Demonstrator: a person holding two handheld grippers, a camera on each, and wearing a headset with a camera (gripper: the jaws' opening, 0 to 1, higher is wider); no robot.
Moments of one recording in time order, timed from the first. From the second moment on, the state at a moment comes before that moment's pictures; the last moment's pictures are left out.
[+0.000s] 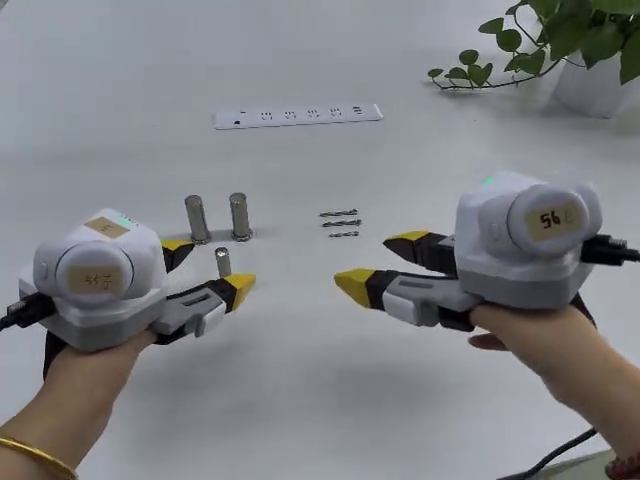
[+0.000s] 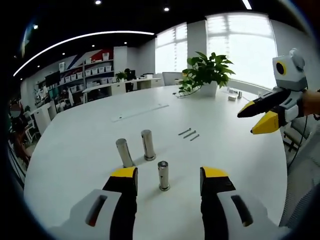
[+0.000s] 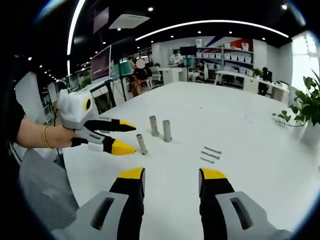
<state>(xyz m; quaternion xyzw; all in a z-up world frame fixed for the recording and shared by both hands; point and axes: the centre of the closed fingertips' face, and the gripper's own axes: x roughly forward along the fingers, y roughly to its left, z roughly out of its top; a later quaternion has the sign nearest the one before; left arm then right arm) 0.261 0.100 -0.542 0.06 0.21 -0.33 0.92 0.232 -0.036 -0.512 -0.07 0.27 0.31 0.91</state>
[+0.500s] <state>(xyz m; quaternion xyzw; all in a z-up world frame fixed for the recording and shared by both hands) 0.245 0.115 -0.532 0.09 0.21 -0.32 0.92 0.270 -0.049 -0.541 -0.16 0.37 0.36 0.84</state>
